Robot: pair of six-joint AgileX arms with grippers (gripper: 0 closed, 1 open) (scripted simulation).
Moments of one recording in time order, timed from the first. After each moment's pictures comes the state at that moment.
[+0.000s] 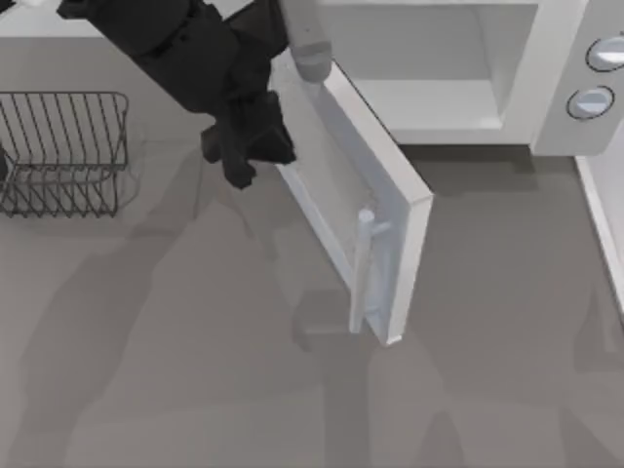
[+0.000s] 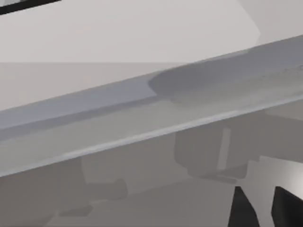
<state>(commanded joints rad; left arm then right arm) -0.48 1.81 1.73 -1.16 0.42 0.86 0.00 0.00 0.00 0.00 0.00 0.00</state>
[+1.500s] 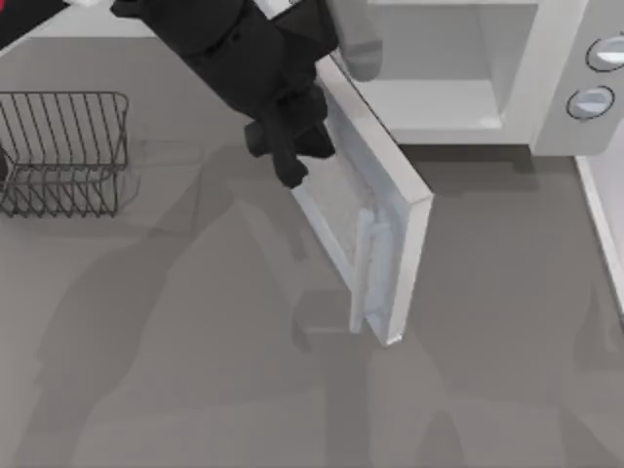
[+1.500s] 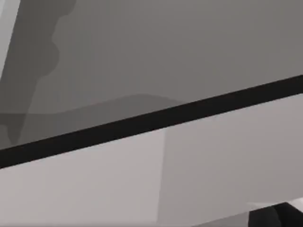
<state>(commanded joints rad) -0.56 1.86 1.80 -1.14 0.39 0.78 0.00 0.00 0.00 0.00 0.00 0.00</state>
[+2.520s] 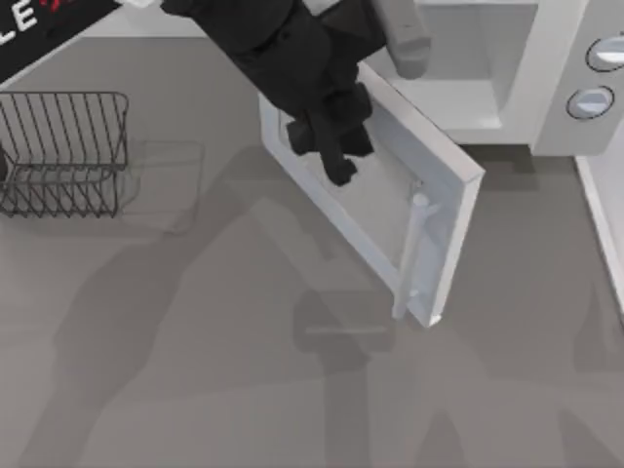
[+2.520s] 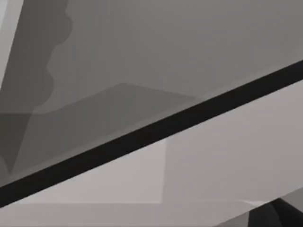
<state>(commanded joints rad) -0.62 1.92 1.88 -1.14 0.37 0.71 0.00 0.00 0.00 0.00 0.00 0.00</state>
